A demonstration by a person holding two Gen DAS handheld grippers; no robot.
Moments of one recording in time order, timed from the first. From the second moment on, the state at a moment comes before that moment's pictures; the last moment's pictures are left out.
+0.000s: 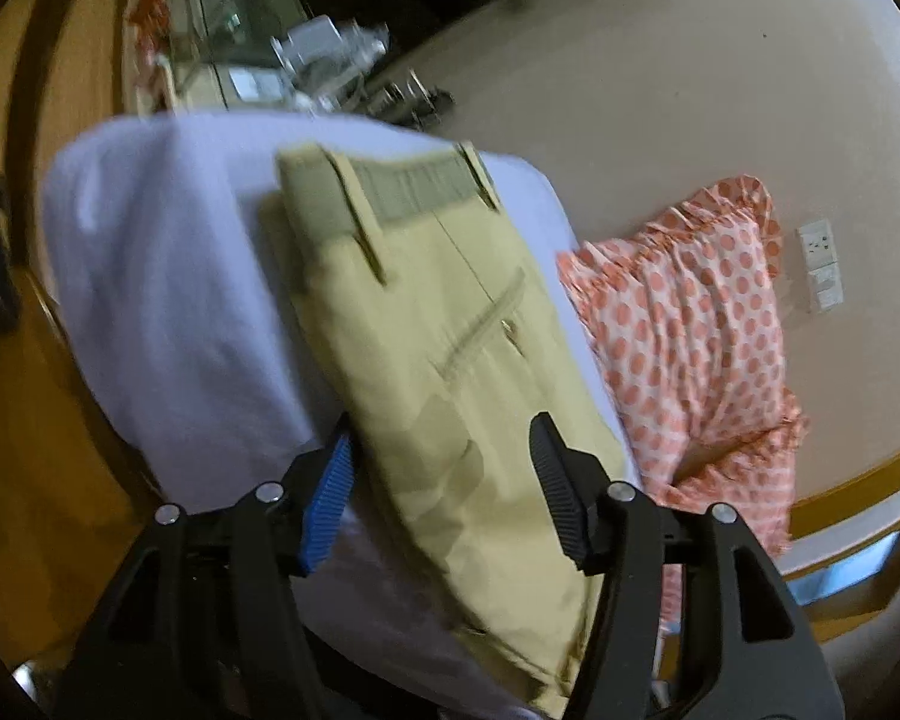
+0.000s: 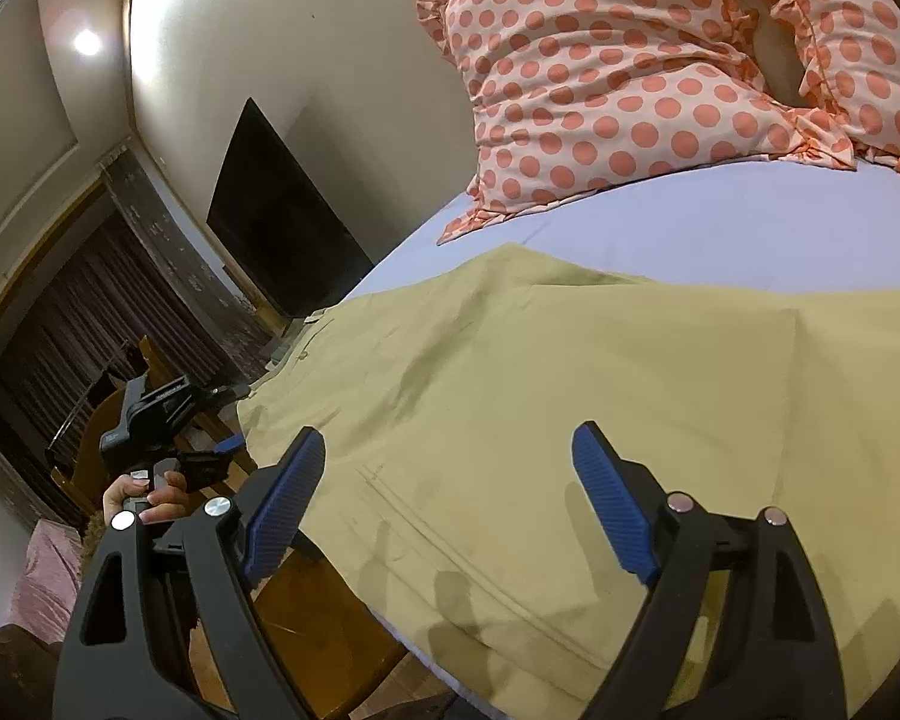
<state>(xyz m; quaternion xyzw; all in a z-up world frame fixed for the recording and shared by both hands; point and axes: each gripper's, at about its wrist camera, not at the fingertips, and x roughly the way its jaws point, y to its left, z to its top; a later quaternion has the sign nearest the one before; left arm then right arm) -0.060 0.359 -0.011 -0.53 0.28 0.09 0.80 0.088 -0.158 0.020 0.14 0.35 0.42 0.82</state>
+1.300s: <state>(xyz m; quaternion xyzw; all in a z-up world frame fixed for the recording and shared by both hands) -0.030 -0.049 0.077 0.12 0.30 -0.27 0.90 0.124 -0.342 -0.013 0.25 0.42 0.24 0.84</state>
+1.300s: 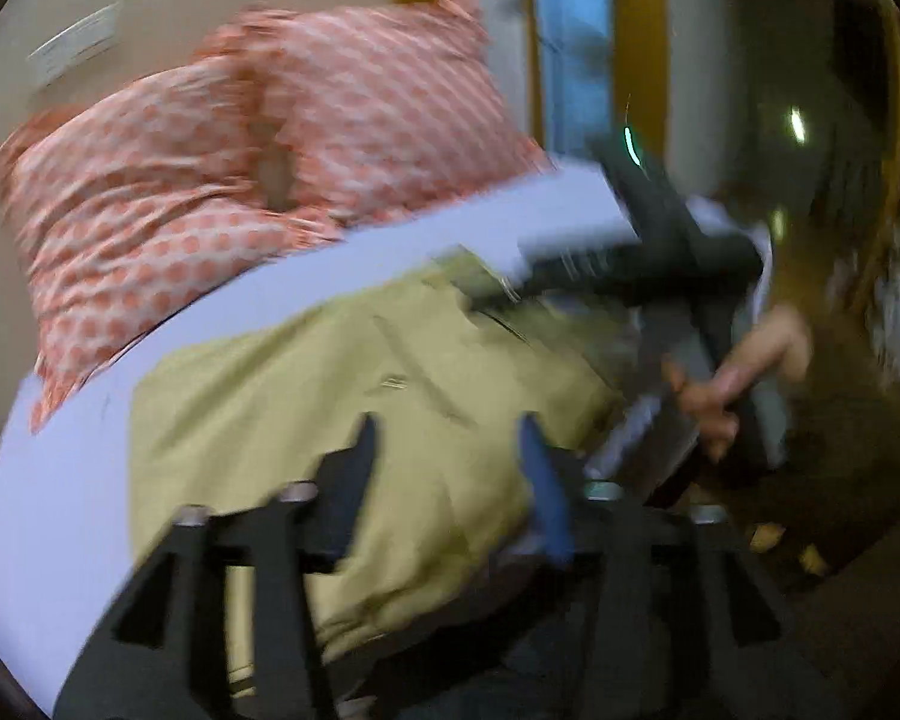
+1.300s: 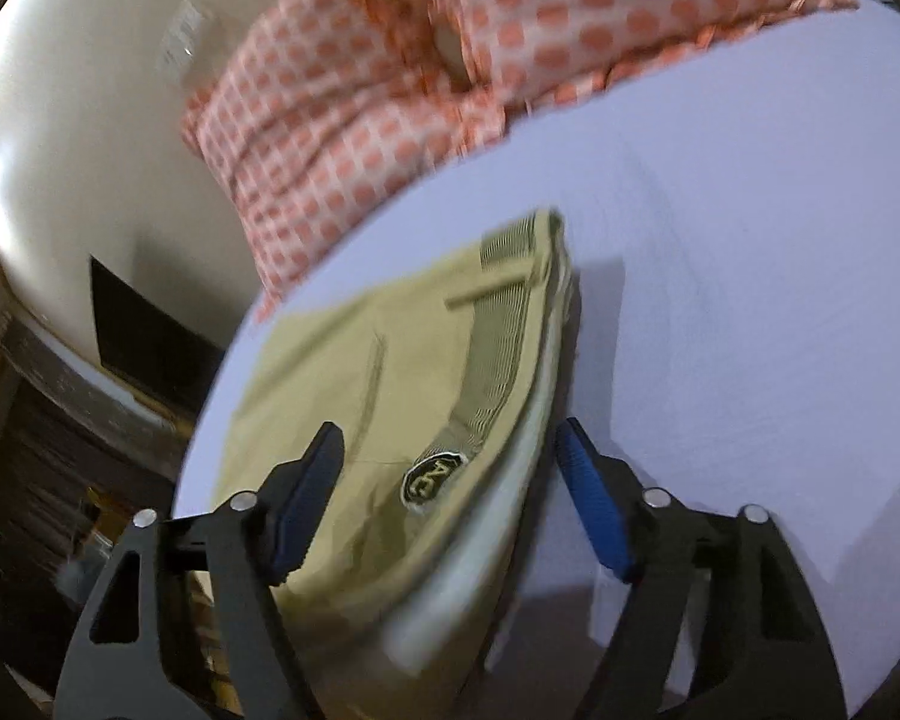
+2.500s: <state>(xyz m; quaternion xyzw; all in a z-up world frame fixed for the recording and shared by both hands) 0.232 0.044 0.069 0.01 0.38 -0.03 0.92 0.258 -0.353 0.037 0.15 0.40 0.09 0.90</state>
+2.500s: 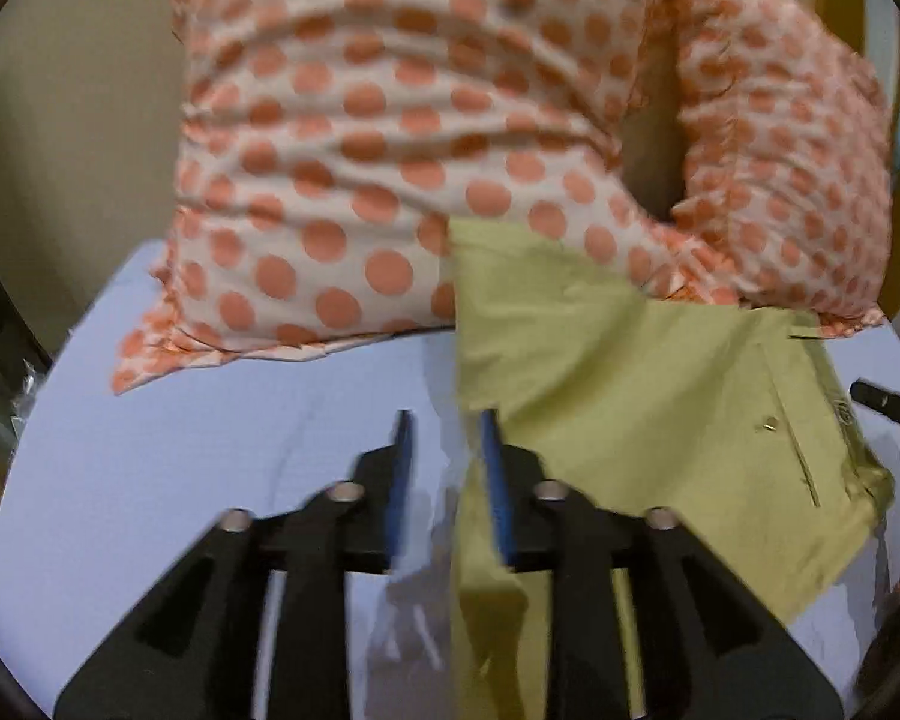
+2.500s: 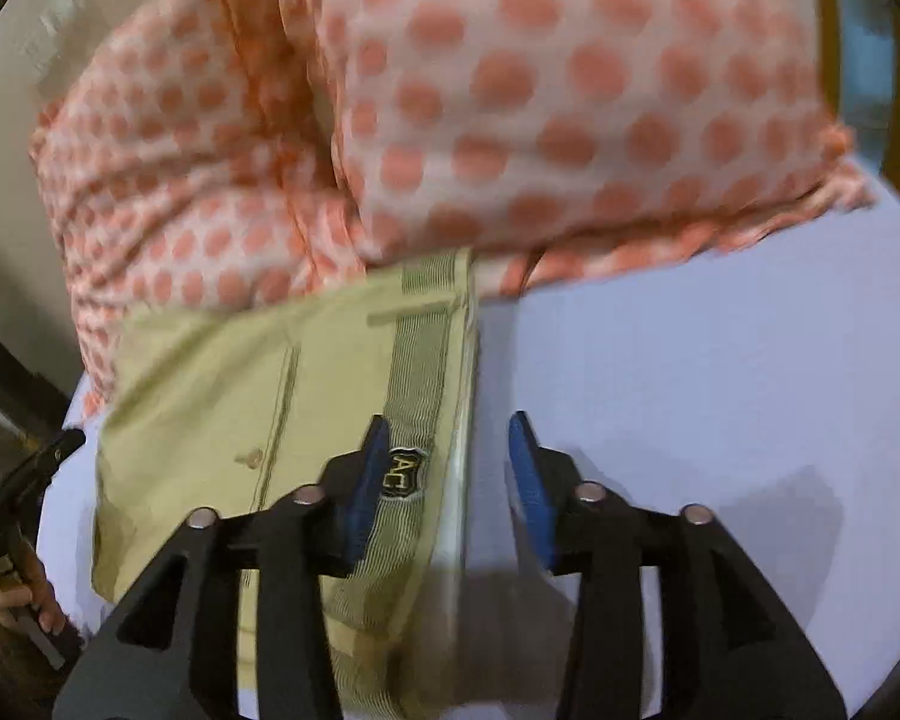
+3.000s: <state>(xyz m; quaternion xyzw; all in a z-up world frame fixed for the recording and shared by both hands) 0.162 -0.039 0.020 0.07 0.44 -0.08 0.89 0.184 -0.292 0.034 0.06 0.44 0.14 0.89</state>
